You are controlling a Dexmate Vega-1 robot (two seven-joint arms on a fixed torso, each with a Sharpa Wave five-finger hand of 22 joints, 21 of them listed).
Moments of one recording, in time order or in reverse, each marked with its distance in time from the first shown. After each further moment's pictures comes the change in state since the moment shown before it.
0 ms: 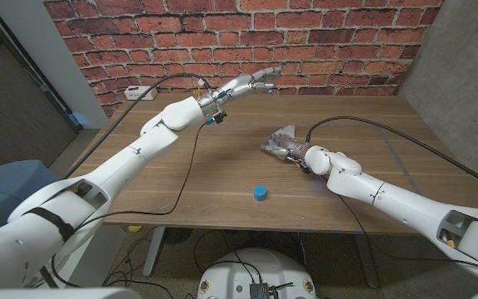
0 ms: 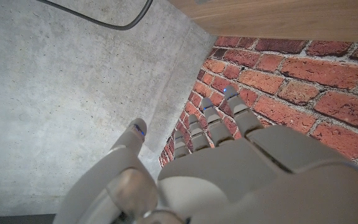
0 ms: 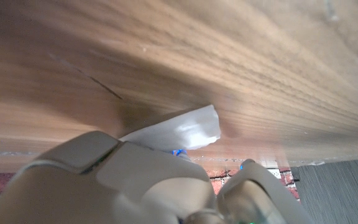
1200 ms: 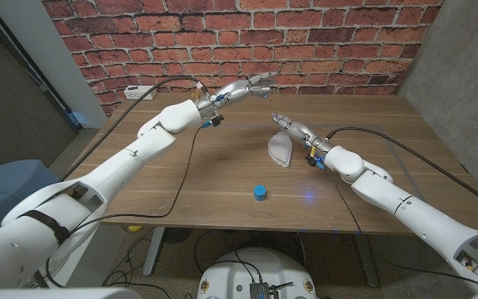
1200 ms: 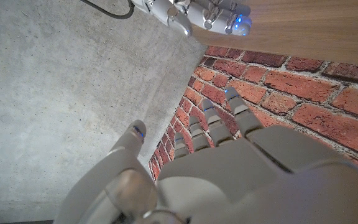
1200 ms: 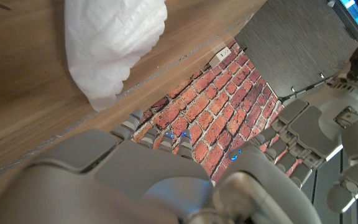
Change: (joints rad) left arm 0.023 0.026 -0.008 -0.010 -0.018 0.051 -0.002; left_hand -0.022 -0.015 -0.001 0.016 0.000 -0.023 -0.009 0.009 0.000 -0.024 0.003 0.005 0.000 -0.050 0.021 -0.005 0.000 -0.029 -0.001 -0.010 0.000; right arm -0.199 0.034 0.360 0.082 0.506 0.614 -0.204; right_hand 0.160 0.035 0.028 -0.091 0.024 0.151 0.001 0.013 -0.003 0.080 0.069 0.082 0.146 0.073 0.094 0.070 0.143 0.266 0.189 0.129 0.015
